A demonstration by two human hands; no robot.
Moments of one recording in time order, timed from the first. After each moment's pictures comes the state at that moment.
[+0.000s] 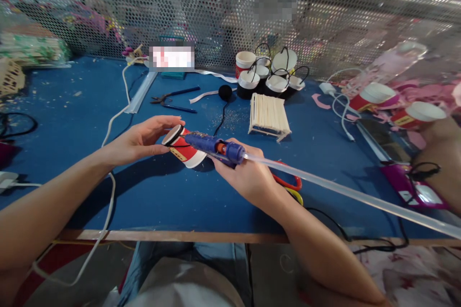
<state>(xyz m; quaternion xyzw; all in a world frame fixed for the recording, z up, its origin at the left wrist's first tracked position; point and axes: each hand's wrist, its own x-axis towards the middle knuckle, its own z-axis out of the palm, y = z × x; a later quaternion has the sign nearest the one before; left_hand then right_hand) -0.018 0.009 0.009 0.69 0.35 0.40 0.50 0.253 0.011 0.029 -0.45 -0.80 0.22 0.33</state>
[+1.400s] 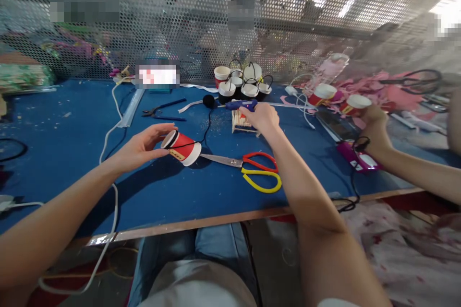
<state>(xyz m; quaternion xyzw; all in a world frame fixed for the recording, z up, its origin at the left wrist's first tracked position) -0.010 0.007 0.008 0.71 0.39 0.39 0.44 0.309 0.131 0.045 -0.74 -0.65 0.02 0.17</state>
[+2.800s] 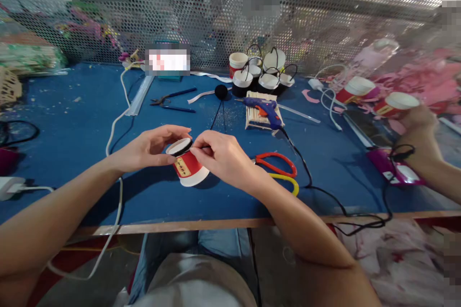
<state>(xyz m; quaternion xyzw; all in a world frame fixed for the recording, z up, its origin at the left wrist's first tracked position) -0.003 -0.005 0.012 0.69 0.34 0.37 0.52 0.220 0.006 0.046 -0.33 -0.85 0.27 0.30</state>
